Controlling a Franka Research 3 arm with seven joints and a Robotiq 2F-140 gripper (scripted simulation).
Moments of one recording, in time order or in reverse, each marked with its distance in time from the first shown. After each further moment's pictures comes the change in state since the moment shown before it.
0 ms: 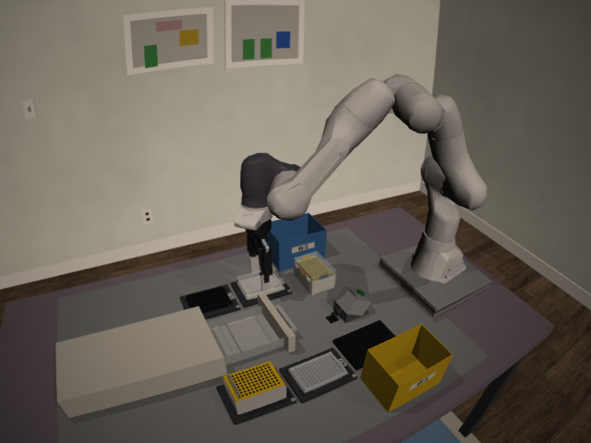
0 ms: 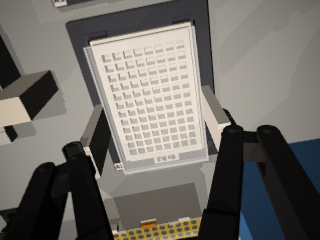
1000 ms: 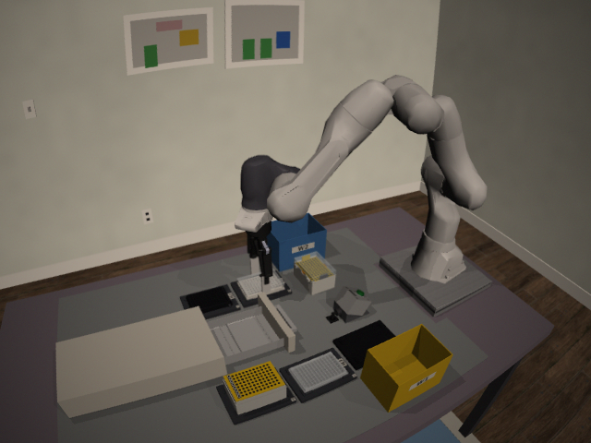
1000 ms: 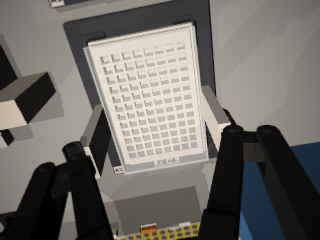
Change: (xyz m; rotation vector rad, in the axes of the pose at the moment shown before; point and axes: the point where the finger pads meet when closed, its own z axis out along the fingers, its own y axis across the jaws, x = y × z) arm 0.000 0.000 0.006 0.000 0.000 0.000
